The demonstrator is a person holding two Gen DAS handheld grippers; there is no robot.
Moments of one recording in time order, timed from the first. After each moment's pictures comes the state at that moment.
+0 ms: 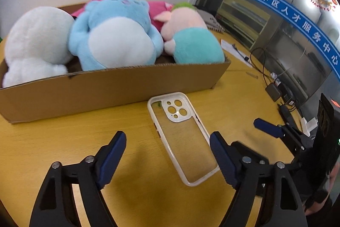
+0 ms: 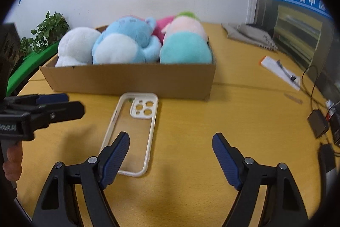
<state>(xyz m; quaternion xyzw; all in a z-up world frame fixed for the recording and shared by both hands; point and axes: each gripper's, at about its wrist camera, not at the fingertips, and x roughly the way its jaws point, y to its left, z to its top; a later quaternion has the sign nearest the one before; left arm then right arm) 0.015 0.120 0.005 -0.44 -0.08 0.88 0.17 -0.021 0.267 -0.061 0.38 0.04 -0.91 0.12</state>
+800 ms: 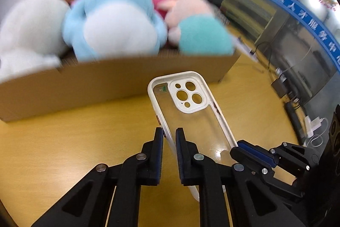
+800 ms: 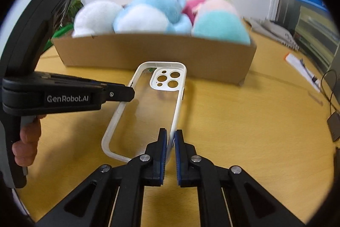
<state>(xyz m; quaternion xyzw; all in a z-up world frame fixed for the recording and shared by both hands) 0.012 0.110 0.016 -0.44 -0.08 0.88 0.17 -0.003 0.233 -0.067 0.38 0.07 -0.91 0.16</state>
